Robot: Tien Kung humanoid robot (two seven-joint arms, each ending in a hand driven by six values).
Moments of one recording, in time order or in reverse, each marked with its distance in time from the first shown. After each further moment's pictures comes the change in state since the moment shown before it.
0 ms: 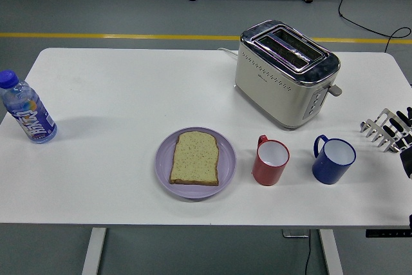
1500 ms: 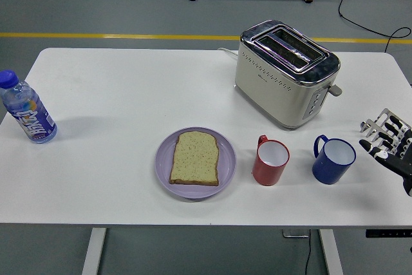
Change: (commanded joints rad) left arm -0.005 0.004 -0.012 -0.002 0.030 0.000 0.010; right arm -0.157 -0.100 -0.139 0.233 -0.547 -0.144 -0.039
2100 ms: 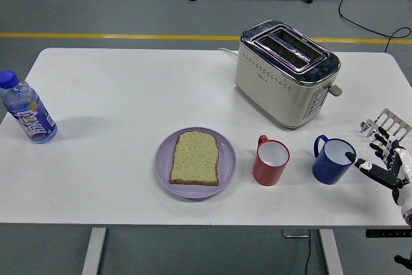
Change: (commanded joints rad) left arm -0.002 0.003 0.007 0.000 -0.009 -0.001 -0.003; right arm 0.024 0.012 -0.119 -0.046 -0.070 -0.122 0.014
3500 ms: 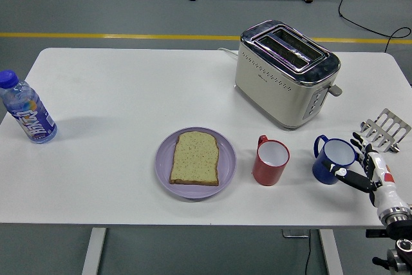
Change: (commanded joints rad) left arm -0.002 0.001 0.006 -0.001 -0.006 0.000 0.000; right arm 0.079 0.029 -0.137 -0.088 -0.017 -0.050 0.022
